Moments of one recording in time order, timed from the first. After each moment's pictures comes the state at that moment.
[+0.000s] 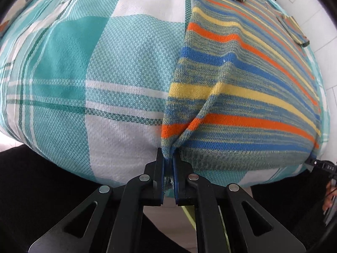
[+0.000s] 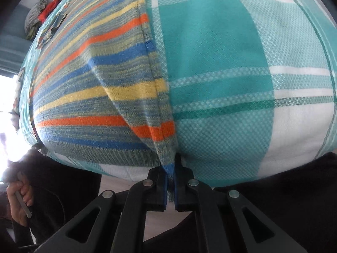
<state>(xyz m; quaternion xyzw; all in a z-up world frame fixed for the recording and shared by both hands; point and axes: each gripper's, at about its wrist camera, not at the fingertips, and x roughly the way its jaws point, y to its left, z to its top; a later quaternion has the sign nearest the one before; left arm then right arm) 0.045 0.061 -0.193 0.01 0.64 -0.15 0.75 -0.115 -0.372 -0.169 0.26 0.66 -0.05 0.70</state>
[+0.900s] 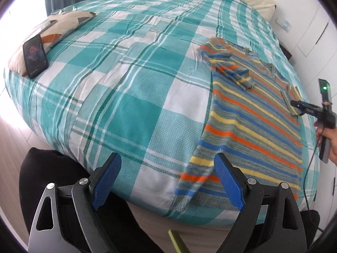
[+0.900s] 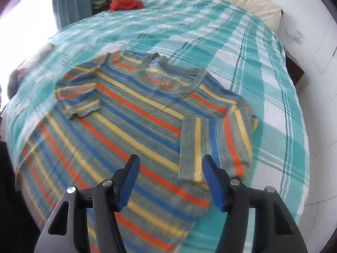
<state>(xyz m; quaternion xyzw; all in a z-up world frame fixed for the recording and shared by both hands) 0.037 0.109 -0.094 -0.06 0.52 -0.05 0.85 0.164 -0.343 -0.071 -0.07 0.51 0.04 0.85</state>
